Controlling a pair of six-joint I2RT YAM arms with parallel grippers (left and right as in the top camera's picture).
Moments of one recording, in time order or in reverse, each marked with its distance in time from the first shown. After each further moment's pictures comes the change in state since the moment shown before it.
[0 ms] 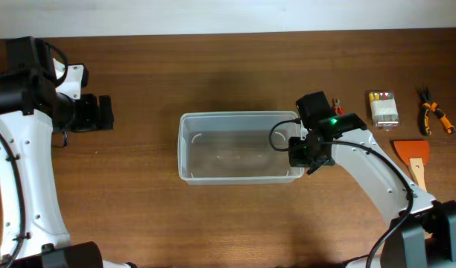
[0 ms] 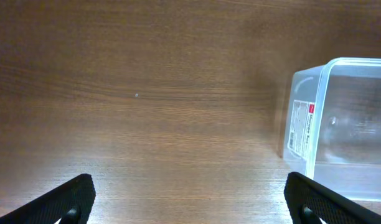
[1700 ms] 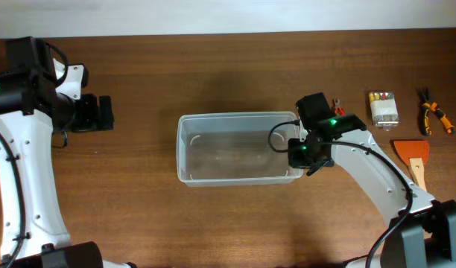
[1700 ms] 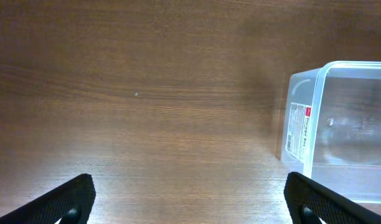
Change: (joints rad) left arm 0.000 0.000 0.000 -0.002 0.000 0.000; right arm 0.000 0.000 -0.011 0.000 -0.030 0.004
